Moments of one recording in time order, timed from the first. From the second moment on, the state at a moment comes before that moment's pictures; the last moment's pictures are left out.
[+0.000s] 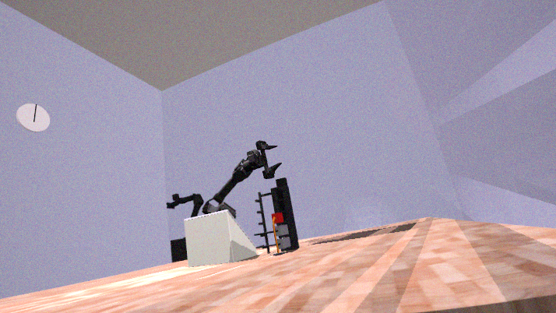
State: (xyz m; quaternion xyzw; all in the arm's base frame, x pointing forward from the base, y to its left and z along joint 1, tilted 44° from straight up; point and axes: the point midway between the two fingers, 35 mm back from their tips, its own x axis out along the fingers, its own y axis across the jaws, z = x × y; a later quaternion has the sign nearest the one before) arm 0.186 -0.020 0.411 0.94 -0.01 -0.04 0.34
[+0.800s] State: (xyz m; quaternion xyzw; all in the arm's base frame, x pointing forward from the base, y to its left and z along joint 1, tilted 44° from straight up) arm 0.317 -0.087 0.187 0.73 0.37 -0.31 0.48
